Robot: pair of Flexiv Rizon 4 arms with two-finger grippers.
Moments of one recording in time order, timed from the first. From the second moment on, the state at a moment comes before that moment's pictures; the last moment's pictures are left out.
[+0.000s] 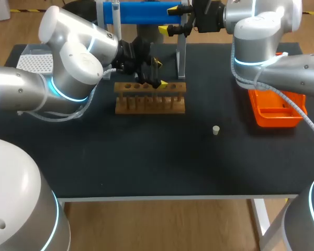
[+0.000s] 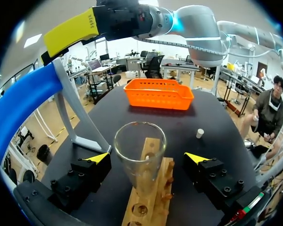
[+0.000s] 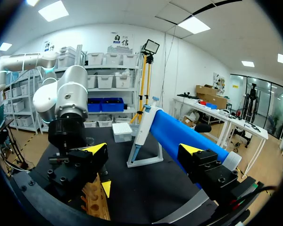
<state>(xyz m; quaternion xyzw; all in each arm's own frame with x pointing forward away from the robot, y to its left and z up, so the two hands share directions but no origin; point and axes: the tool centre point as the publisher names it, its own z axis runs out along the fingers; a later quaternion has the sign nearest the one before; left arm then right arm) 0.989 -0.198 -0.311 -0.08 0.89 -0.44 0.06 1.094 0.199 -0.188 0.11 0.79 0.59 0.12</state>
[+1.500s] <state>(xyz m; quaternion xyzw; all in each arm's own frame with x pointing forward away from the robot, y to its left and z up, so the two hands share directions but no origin) 0.987 -0.197 -0.309 -0.08 0.89 -0.44 0.06 1.009 0.082 -0.204 0.11 0.81 0.55 0.17</state>
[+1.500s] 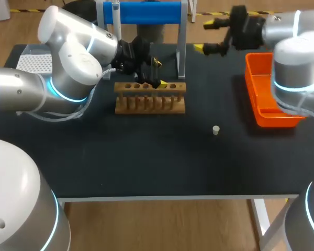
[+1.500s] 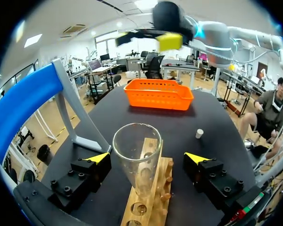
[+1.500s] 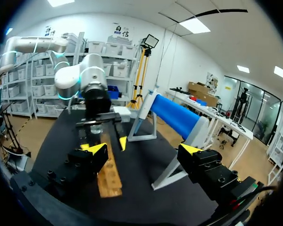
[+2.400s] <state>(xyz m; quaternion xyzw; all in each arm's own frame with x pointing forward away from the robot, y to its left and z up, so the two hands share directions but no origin) 0.987 -0.197 -0.309 -0.08 0.89 -0.44 0.06 0.864 -0.005 -0.310 0.14 0.83 0.53 0.12</state>
